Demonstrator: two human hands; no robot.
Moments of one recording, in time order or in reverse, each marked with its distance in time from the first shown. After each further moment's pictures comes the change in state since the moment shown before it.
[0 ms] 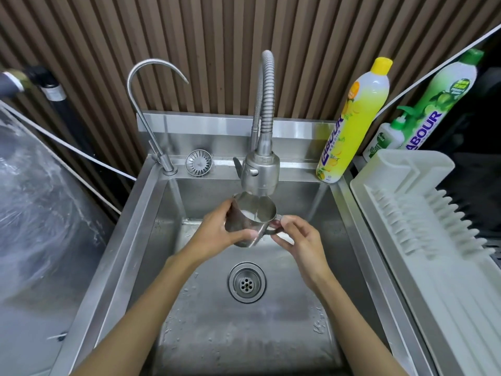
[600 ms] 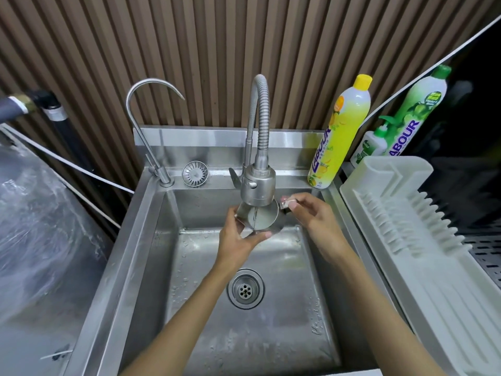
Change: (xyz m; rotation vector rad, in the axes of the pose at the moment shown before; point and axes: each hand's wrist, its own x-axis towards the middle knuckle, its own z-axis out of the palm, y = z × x) left_hand 0.003 0.005 0.047 -0.406 0.233 0.015; right_hand 0.017 -0.055 -0.015 -0.372 -0.068 -0.262
